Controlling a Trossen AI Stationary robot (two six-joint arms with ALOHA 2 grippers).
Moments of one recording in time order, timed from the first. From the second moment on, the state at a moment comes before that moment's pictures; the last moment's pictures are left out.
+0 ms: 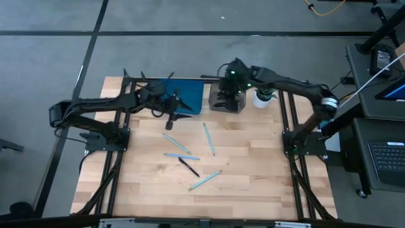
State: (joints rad) left arm 0.36 1.17 0.76 0.05 0.39 0.37; right arm -0.50 1.62 1.37 -0.63 -0.32 -0.40
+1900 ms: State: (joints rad) left arm -0.26 1.31 0.57 0.22 -0.12 0.07; right arm 0.24 1.05 0.42 0.46 0.22 -0.01
